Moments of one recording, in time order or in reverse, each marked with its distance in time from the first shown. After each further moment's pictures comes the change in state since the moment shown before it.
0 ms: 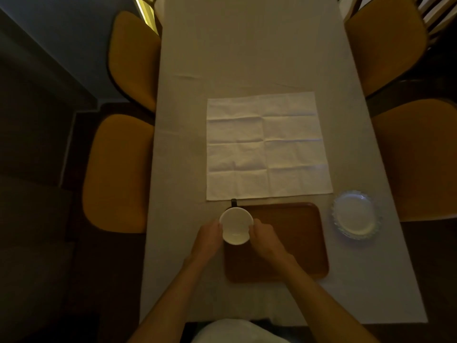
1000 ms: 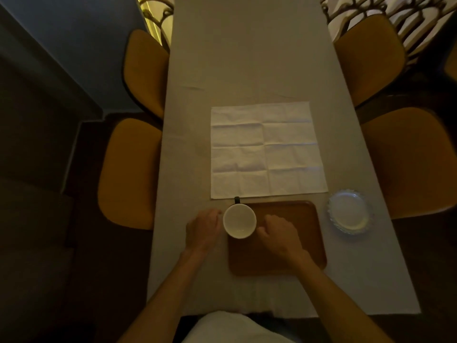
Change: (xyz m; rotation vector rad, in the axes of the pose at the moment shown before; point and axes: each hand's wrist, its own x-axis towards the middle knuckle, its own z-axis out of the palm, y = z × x) left_hand -0.035 0.007 -0.041 0.229 0.344 0.198; right_hand -0.036 0.008 -0.025 -0.304 0.264 -0.146
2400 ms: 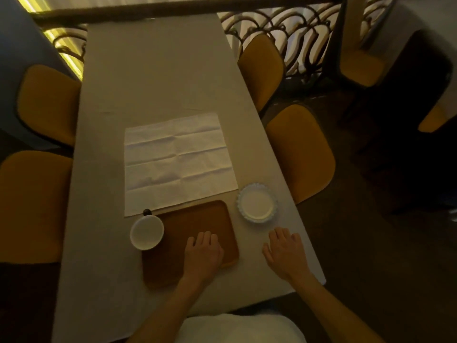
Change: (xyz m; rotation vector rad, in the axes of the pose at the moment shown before) left_hand -0.080 0.220 0.117 0.356 0.011 0.379; right_hand -0.123 0.256 -0.058 -0.406 0.287 0.061
